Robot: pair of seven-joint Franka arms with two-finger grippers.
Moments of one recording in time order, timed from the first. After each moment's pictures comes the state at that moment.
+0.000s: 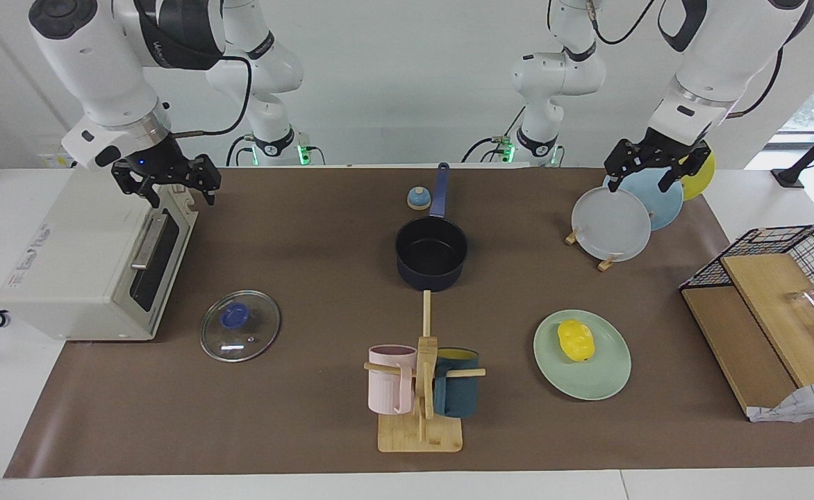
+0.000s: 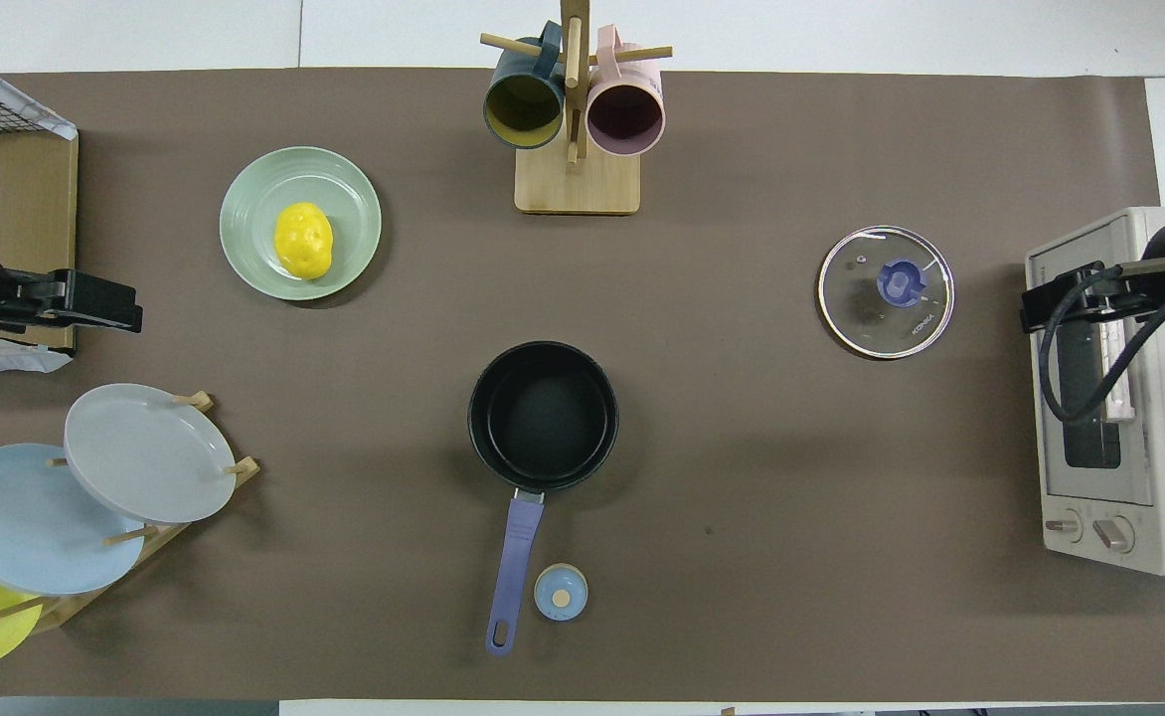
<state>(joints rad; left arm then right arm) -0.10 -0.06 -0.03 -1.64 -0.01 1.59 -0.04 0.01 0.00 -0.01 -1.66 -0.03 1.59 -0.07</state>
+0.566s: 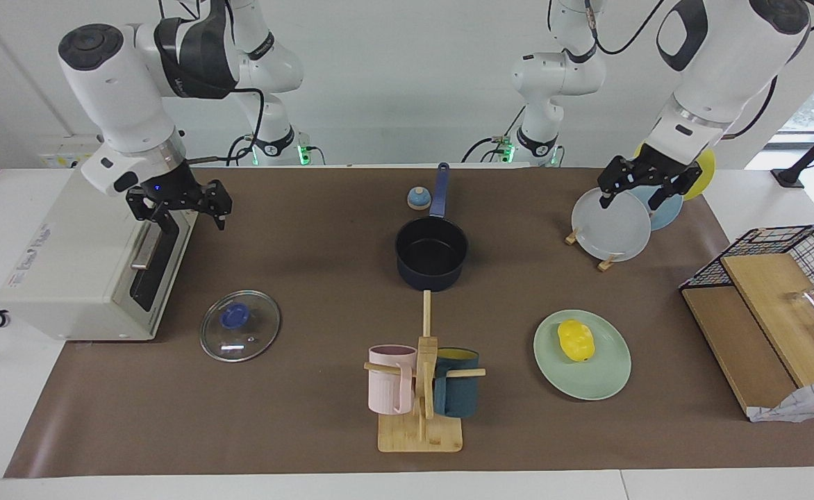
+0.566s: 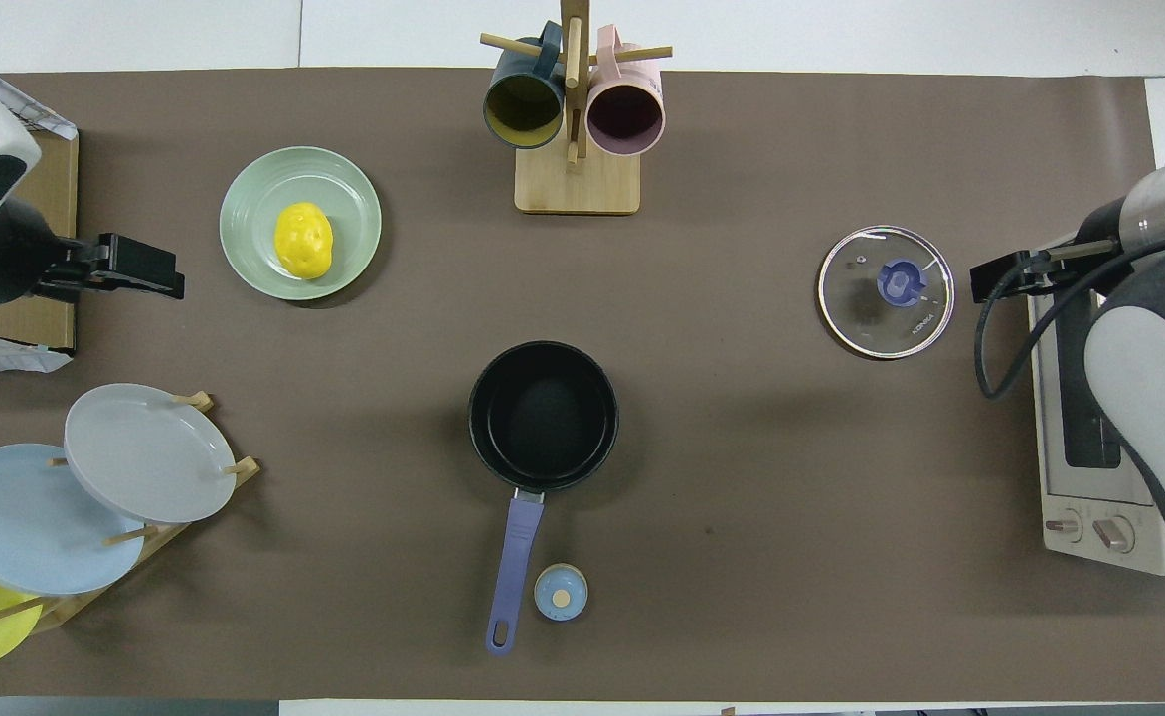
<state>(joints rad) -0.10 0.05 -0.03 -1.61 -0.09 1.66 -0.05 0.02 0.05 0.00 -1.74 -0.03 1.81 -0.07</state>
